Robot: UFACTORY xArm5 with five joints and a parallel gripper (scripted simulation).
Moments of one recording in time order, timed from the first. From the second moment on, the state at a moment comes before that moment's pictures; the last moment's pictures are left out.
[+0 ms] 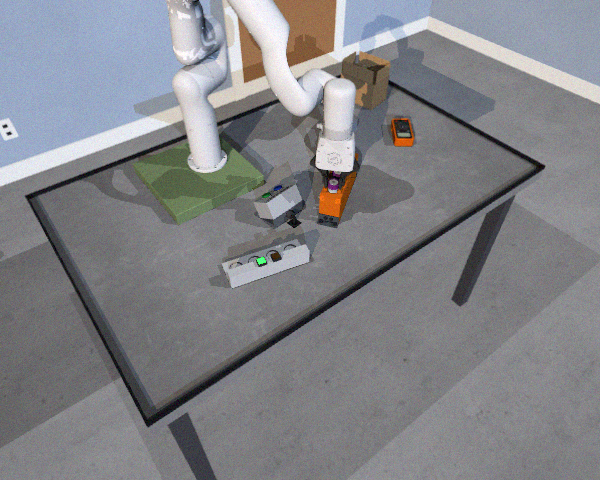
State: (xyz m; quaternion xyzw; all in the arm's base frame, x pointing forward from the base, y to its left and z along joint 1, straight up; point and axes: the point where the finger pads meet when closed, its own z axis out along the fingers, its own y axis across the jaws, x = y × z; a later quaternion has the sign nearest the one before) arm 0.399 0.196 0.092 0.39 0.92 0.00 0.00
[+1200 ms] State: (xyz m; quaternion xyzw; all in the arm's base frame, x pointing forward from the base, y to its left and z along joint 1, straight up) arm 0.398 0.196 0.090 0.60 0.80 0.00 0.00
